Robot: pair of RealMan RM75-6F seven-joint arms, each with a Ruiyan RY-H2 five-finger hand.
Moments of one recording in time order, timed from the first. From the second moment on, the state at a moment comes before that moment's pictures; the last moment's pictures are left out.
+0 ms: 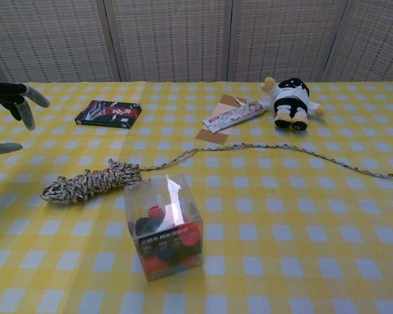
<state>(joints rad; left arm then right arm) -0.49 -1.29 -0.13 -1.48 1.41 1.07 0.10 0.06 -0.88 0.13 -1.78 -1.43 1.55 -0.03</state>
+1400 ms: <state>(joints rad) -0.65 -1.52 -0.08 -1.37 1.33 0.92 0.38 0.06 -0.88 0.14 -1.77 -1.38 1.51 -0.02</state>
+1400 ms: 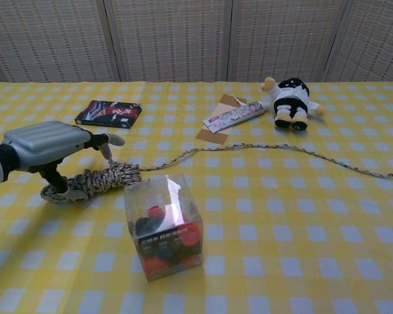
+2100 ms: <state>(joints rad) -0.64 -1.53 -0.09 -1.30 1.22 0.94 0.45 0.05 -0.88 0.14 -1.77 -1.38 1.53 -0.02</state>
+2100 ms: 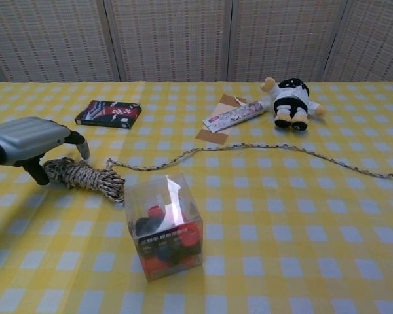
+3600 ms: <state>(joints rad) -0.63 -1.55 -0.13 -1.19 1.28 0.98 0.14 0.04 -0.86 0.14 -1.81 -1.39 1.53 -0.02</state>
